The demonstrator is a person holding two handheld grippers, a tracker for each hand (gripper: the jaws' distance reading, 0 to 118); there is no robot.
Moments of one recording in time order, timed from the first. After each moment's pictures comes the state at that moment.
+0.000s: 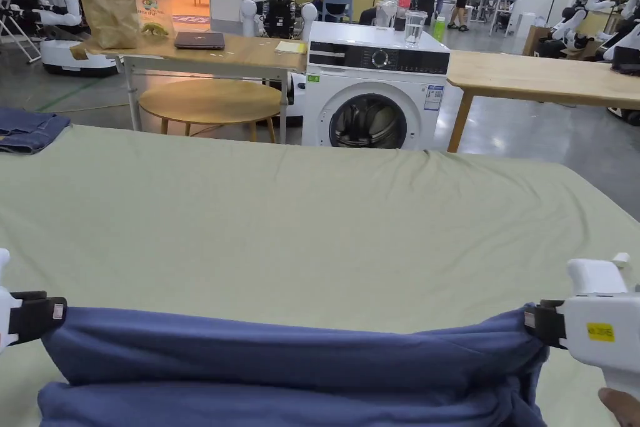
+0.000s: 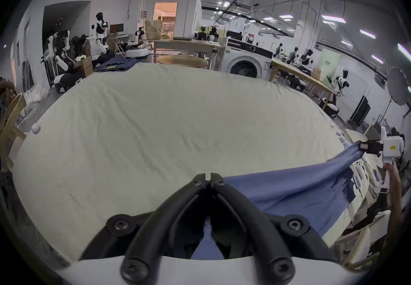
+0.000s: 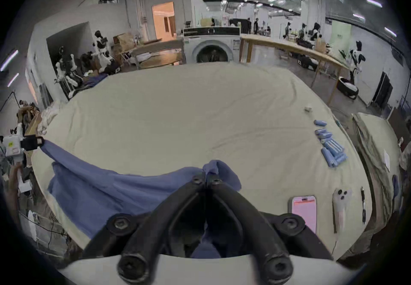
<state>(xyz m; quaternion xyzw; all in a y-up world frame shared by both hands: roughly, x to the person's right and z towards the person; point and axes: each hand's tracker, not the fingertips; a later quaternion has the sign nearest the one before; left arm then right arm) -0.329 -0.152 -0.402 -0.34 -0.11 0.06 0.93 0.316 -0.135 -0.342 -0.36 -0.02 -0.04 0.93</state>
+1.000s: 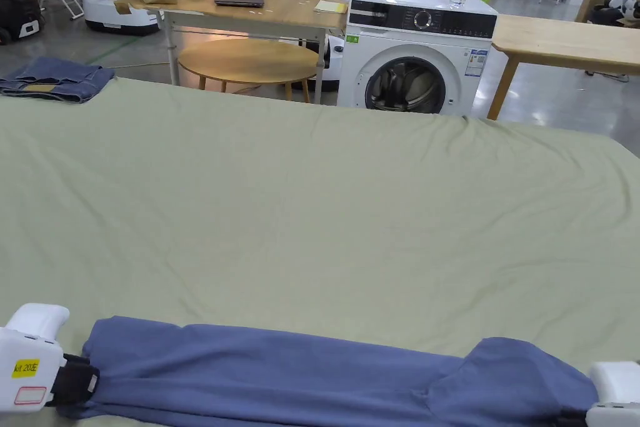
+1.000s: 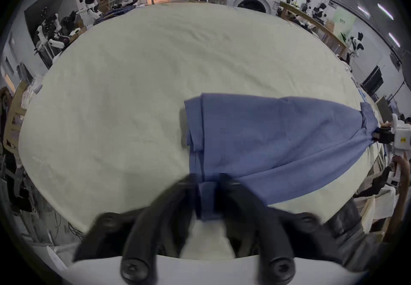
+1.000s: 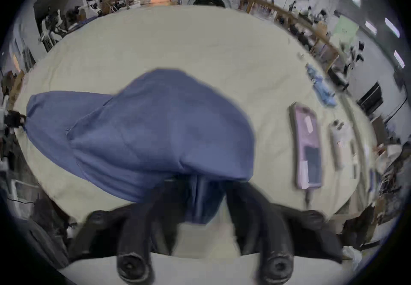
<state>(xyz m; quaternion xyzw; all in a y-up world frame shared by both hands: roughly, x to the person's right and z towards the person) -0.320 -0.236 -0.339 -0.51 -0.08 0.00 0.86 0.278 -0.220 -0.265 -0.49 -0.09 0.08 0.87</state>
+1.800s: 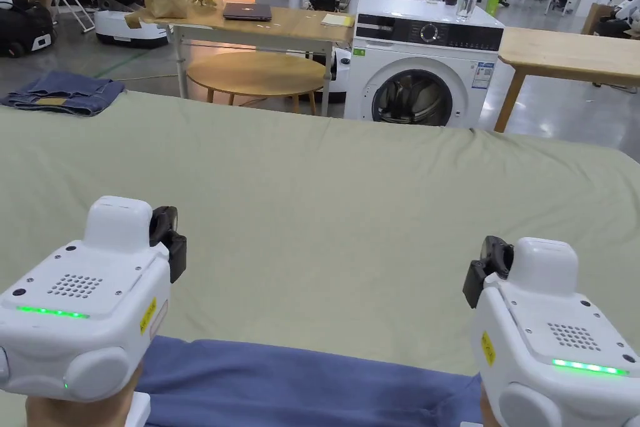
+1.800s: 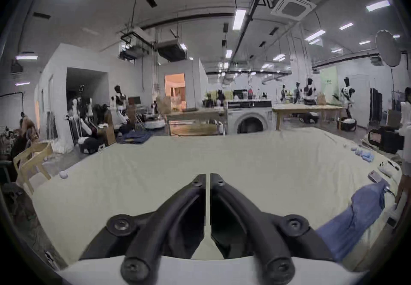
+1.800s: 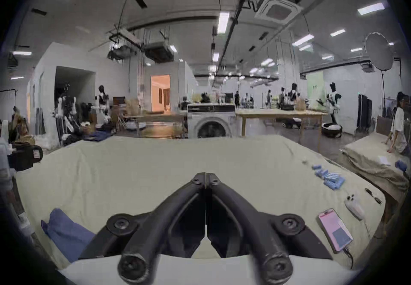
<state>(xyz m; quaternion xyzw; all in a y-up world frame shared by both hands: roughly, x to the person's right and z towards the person) -0.217 -0.152 -0.337 -0.07 -0.04 -0.03 1.00 0.143 -0.154 -0.306 -0.07 -0.08 -0.02 0.99</state>
